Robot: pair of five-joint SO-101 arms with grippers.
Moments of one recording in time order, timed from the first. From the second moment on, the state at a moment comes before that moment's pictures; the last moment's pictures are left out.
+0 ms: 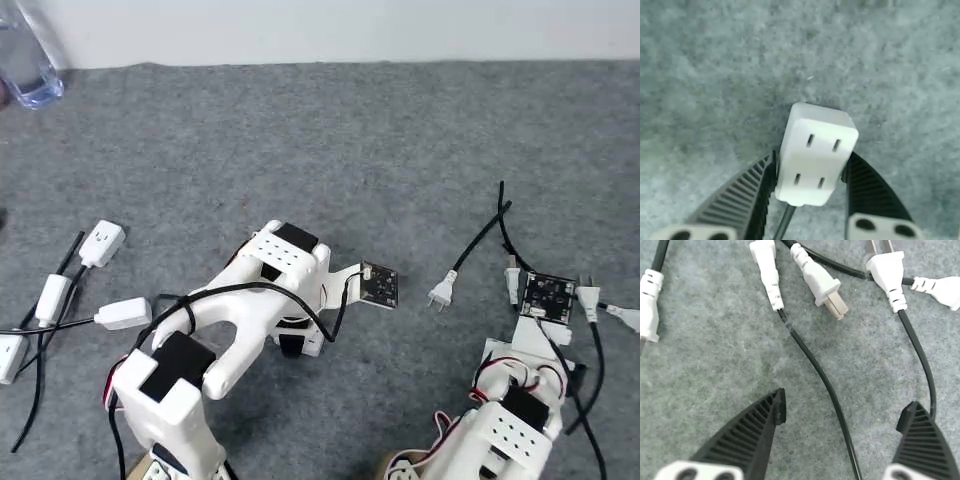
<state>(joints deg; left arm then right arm) 26.5 14.7 21.6 74.1 -53.1 33.5 -70.7 92.7 39.6 18.9</state>
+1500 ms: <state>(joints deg) 26.2 14.7 5.3 84.8 -49.3 33.5 -70.7 92.7 39.6 18.9</state>
